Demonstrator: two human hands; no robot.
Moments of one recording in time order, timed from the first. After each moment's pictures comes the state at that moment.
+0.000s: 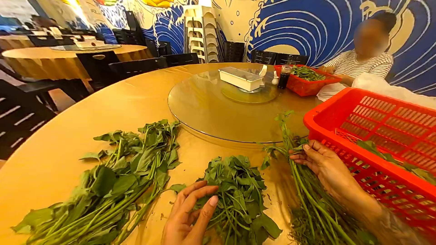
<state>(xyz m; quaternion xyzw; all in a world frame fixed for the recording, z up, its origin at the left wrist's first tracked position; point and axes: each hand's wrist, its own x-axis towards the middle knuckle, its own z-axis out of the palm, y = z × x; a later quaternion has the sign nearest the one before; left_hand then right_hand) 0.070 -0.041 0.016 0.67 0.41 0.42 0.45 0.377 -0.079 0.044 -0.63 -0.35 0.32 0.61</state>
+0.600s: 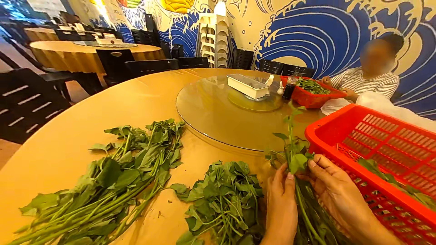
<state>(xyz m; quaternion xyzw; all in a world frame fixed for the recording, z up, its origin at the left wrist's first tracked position) 0.243 -0.056 0.024 0.51 0.36 0.36 0.69 0.370 -0.097 0.052 -0.54 -0.42 0.33 0.65</state>
